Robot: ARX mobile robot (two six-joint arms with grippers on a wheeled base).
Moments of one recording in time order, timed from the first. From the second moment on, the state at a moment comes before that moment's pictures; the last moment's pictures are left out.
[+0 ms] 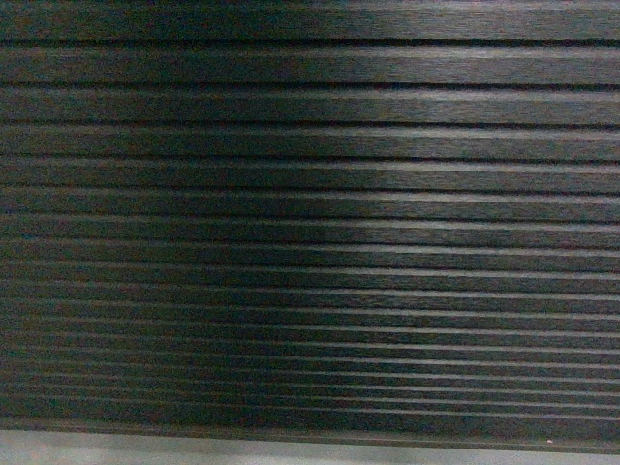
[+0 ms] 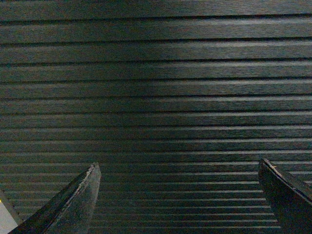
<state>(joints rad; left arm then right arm) 0.00 0.01 0.01 0.00 0.00 0.00 0.00 0.01 0.01 -0.01 0.00 0.00</state>
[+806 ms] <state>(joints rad) 0.00 0.01 0.01 0.00 0.00 0.00 0.00 0.01 0.01 -0.01 0.00 0.00</state>
